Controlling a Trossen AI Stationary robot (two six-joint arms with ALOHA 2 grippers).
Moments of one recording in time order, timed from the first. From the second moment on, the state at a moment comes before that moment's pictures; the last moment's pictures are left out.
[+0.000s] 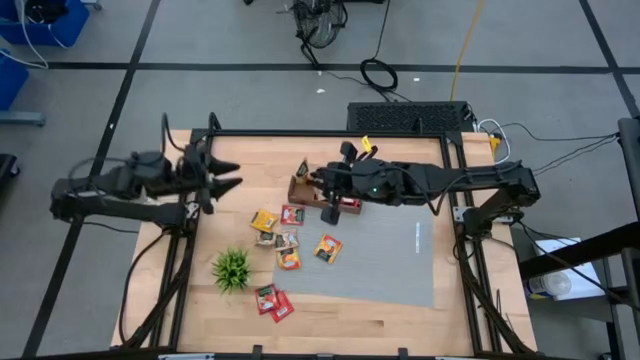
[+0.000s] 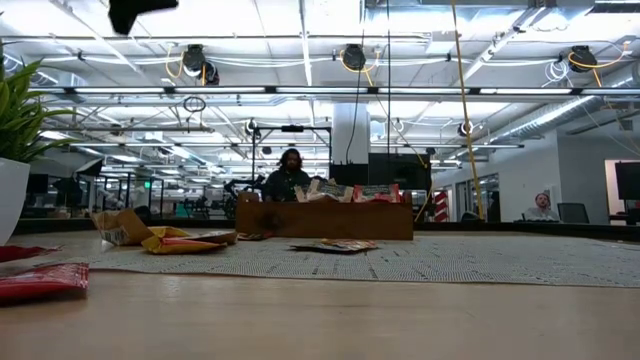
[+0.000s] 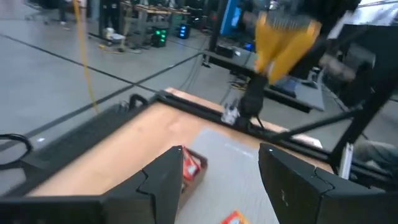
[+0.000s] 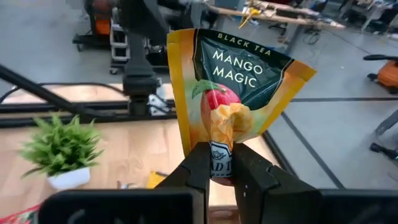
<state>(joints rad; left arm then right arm) 0.03 0.55 0.78 -0.36 -0.20 -0.28 0.10 1.61 1.63 -0.37 0.40 -0.02</state>
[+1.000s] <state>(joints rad) 0.03 1.37 1.68 -0.80 -0.17 -0.80 0.10 1.62 1.63 -0.37 0.44 -0.16</state>
